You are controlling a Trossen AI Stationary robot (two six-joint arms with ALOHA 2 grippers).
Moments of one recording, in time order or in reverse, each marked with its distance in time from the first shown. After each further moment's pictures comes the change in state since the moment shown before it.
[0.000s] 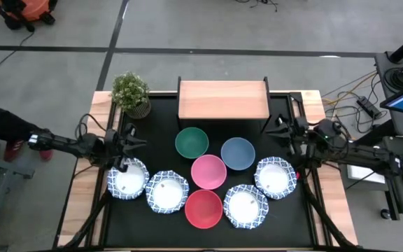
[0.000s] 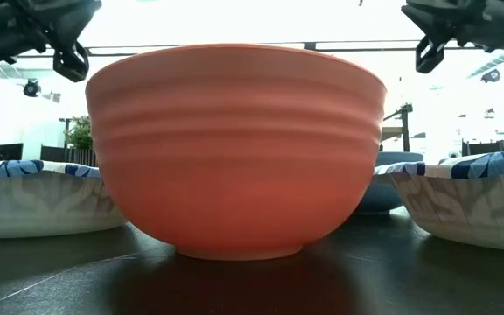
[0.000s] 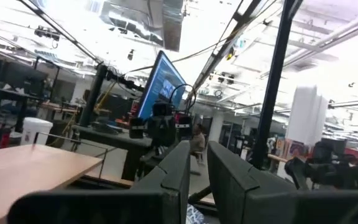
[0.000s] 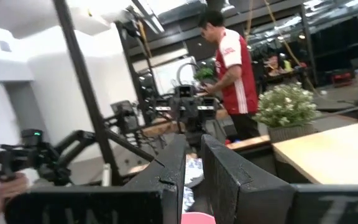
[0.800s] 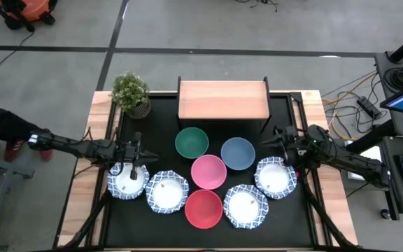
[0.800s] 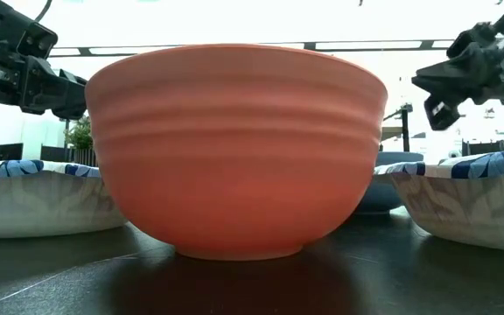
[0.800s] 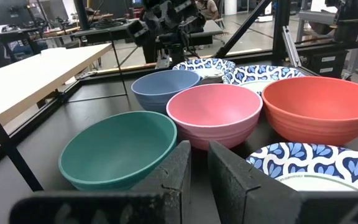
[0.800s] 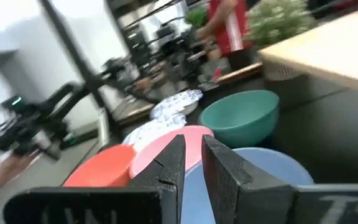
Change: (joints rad) left arm -0.001 0.000 0.001 -0.562 0.014 0.264; right arm -0.102 -0.278 -0.212 -0.281 -0.127 0.052
